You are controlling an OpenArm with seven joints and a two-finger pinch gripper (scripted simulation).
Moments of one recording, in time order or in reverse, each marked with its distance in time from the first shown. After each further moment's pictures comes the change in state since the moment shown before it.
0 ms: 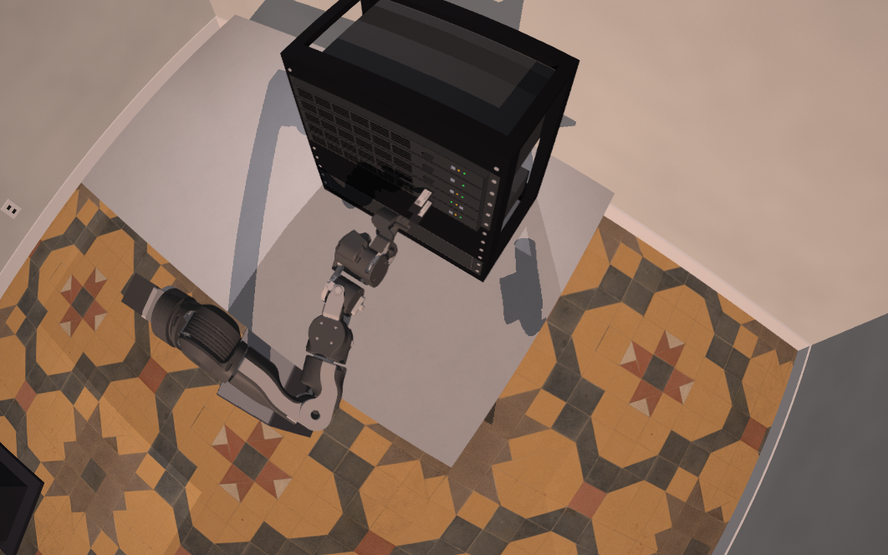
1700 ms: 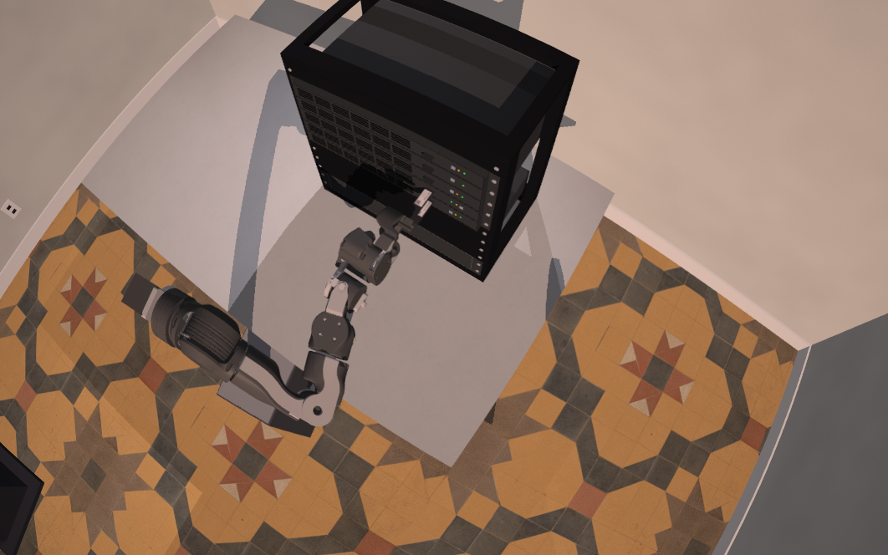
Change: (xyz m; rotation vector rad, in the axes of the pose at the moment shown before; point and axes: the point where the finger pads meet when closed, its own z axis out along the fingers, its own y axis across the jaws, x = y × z) arm -0.001 -0.014 0.008 0.047 -0.013 0.027
